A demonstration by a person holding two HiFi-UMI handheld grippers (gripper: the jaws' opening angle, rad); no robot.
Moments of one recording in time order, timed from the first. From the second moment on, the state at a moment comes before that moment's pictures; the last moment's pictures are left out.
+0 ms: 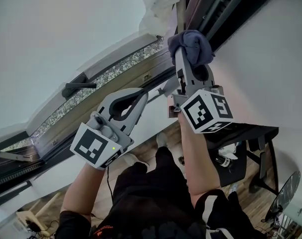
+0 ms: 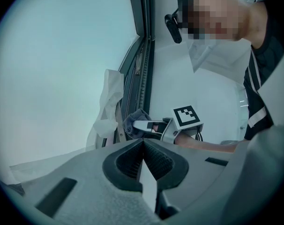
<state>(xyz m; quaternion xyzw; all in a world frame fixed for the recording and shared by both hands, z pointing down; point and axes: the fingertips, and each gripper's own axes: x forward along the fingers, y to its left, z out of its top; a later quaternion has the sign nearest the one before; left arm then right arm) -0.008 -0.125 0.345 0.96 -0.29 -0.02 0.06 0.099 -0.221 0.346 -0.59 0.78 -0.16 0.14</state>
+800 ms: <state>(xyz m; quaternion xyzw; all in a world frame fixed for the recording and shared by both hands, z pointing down) -0.011 -0.132 0.394 0.95 -0.29 0.02 0.09 0.102 -0.220 0.439 -0.61 0.75 -0.23 0.11</state>
